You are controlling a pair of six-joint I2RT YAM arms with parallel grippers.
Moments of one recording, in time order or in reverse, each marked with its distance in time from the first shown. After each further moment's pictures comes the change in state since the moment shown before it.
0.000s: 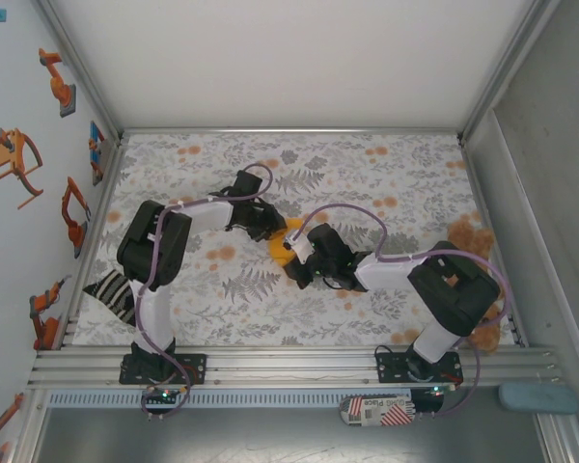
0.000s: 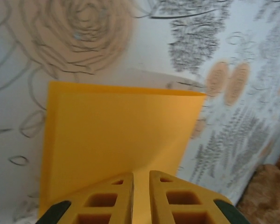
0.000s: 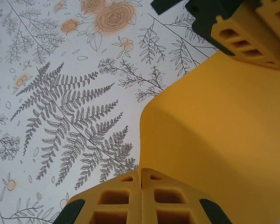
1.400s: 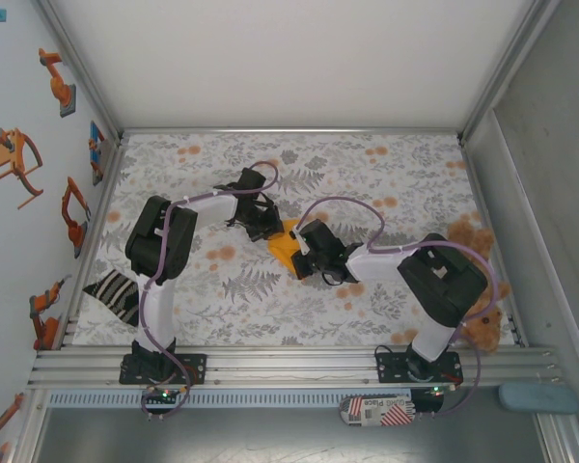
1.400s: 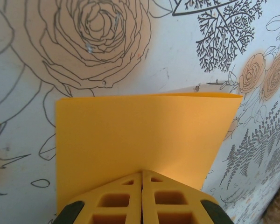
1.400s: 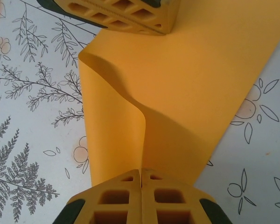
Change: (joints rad) left arm -0.002 0.066 0.107 -0.158 -0.031 0.152; right arm -0.004 0.080 0.112 -0.187 0.258 0.198
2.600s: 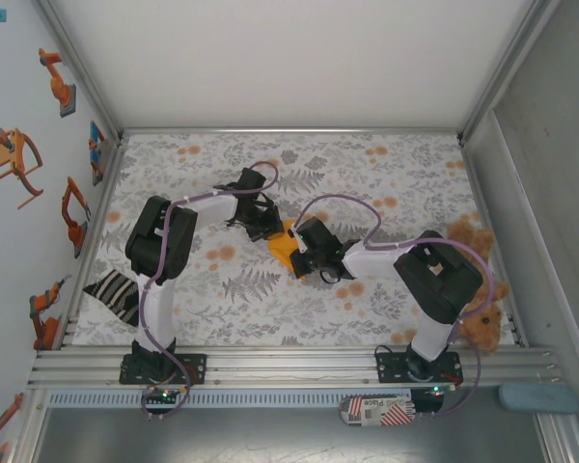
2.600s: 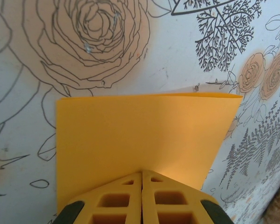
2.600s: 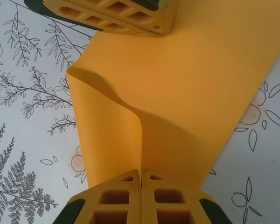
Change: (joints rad) left arm 0.000 0.000 0.000 0.000 0.005 0.003; right arm 0.000 0.030 0.047 -0.045 0.002 0.016
